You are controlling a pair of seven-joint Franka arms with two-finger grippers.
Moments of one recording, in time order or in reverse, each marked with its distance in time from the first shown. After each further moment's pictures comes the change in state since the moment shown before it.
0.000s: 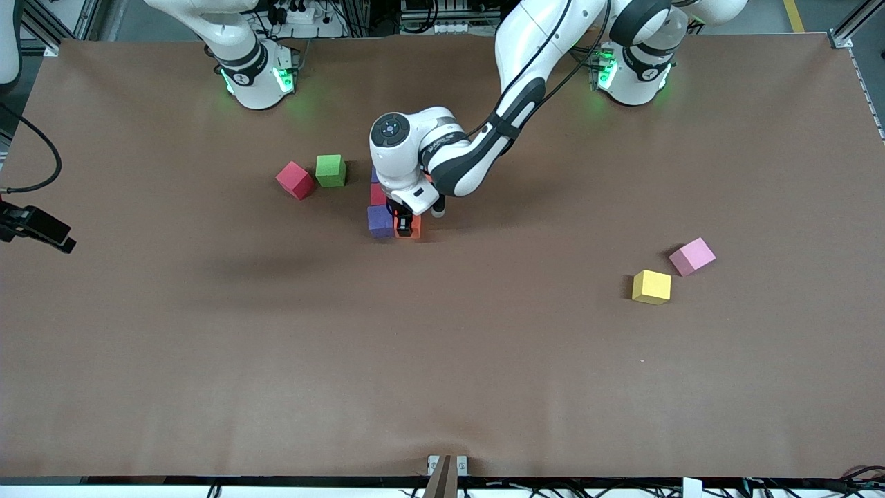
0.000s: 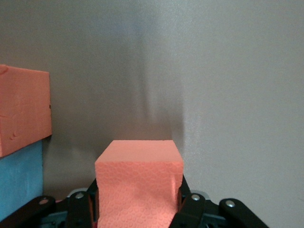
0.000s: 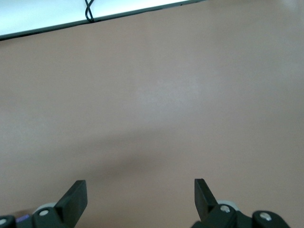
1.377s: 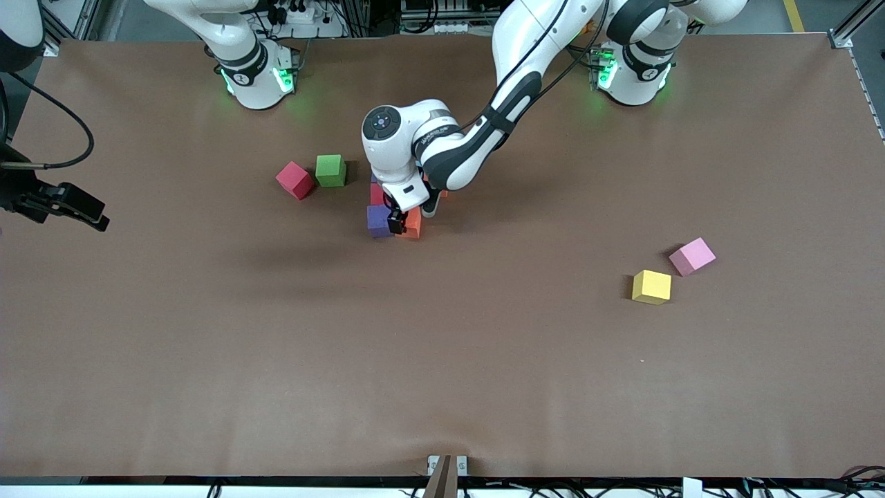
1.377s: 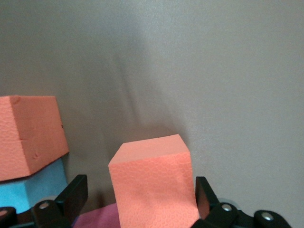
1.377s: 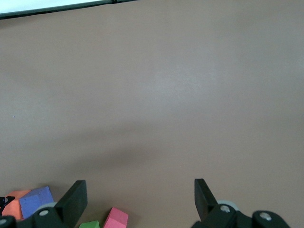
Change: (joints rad) left arm -0.008 -0.006 -0.022 0.024 0.015 -0.095 0.226; right arm 0.012 -0.022 0.076 0.041 -0.002 -0.112 0.030
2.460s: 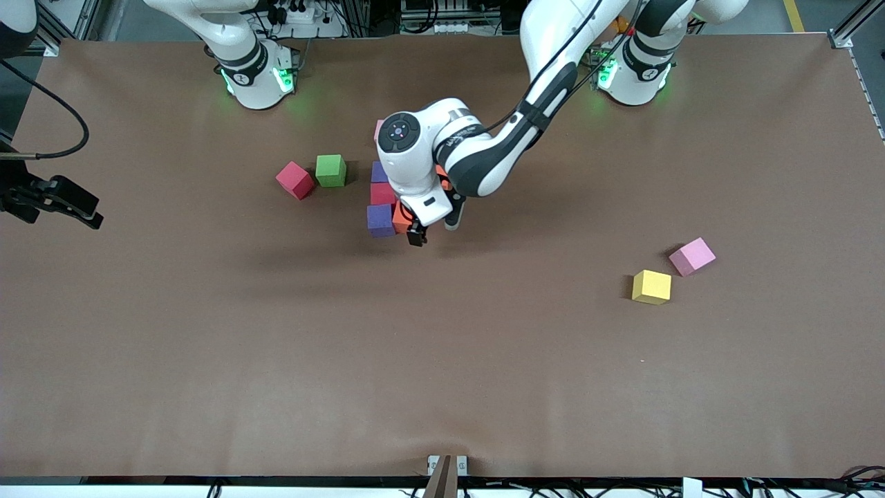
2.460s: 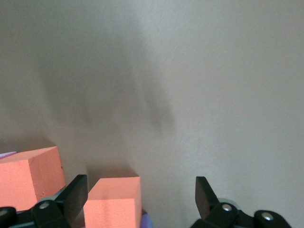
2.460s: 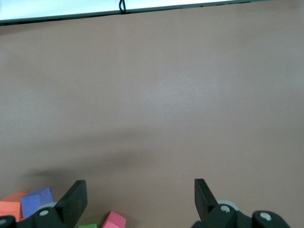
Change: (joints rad) left arm 0.127 -0.113 -0.009 0.008 -0.022 -0.143 0.099; right arm 0.011 -0.001 0.000 0.034 -0.002 0.003 -0.036
